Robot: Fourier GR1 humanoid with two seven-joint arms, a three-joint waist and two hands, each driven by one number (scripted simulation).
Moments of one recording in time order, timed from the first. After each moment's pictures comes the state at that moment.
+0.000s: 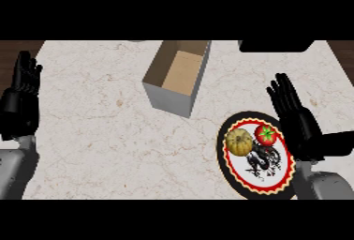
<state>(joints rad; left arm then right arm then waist) -0.28 0.43 0.03 -1.36 0.18 0.29 -0.18 -0.15 -0.24 0.12 -1.61 -0.26 -0.14 0.00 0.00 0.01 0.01</state>
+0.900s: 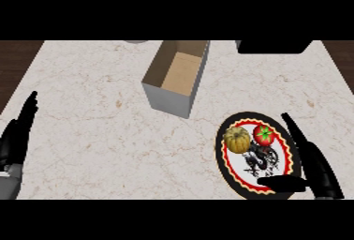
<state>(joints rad) -0.11 0.52 -0.03 -1.28 0.00 0.27 0.02 0.07 -0.50 0.31 -1.64 0.28 -0.27 0.21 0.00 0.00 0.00</state>
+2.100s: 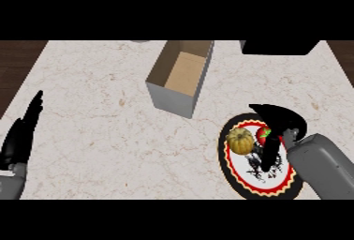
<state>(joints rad) -0.11 0.49 -0.02 -1.31 -0.06 0.24 0.06 -0.47 -0.50 0.46 -1.41 0.31 0.53 0.85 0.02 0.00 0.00</state>
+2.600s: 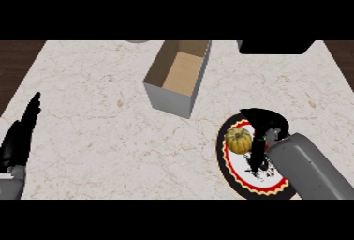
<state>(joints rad) -0.09 0.46 0.02 -1.33 -0.10 0.22 0.06 -0.48 -0.38 0.45 -1.29 0.44 0.58 0.83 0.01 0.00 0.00</state>
